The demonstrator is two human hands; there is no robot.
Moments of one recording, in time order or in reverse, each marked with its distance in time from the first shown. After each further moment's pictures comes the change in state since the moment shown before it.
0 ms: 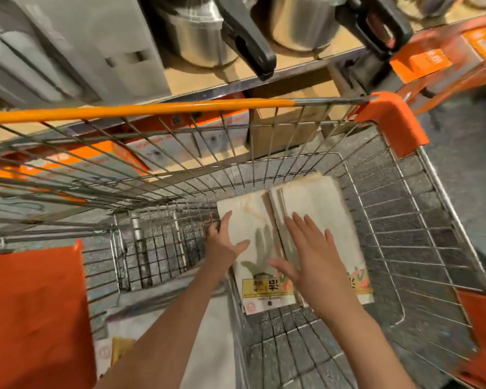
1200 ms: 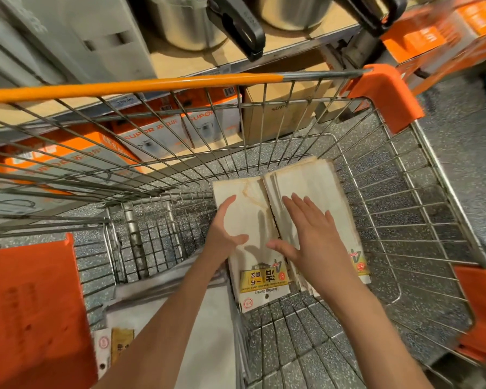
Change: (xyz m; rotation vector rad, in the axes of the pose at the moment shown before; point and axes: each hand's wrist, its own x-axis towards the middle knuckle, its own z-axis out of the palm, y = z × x) left_hand -0.010 0.004 -0.001 -0.449 -0.074 0.146; right_hand 0.004 0.002 -0.007 0.090 -0.011 0.044
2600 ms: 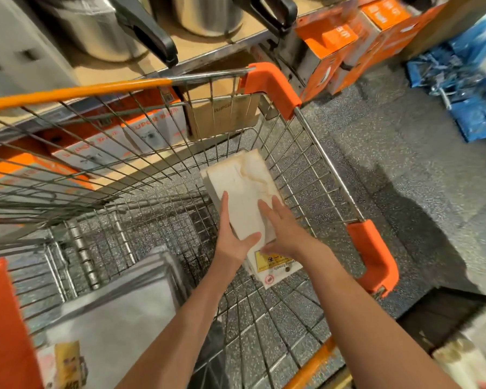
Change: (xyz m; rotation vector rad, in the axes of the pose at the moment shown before) left_hand -0.059 0.066 0.124 -0.196 -0.086 0.057; right_hand -0.014 0.096 -0.005 0.210 -0.296 0.282
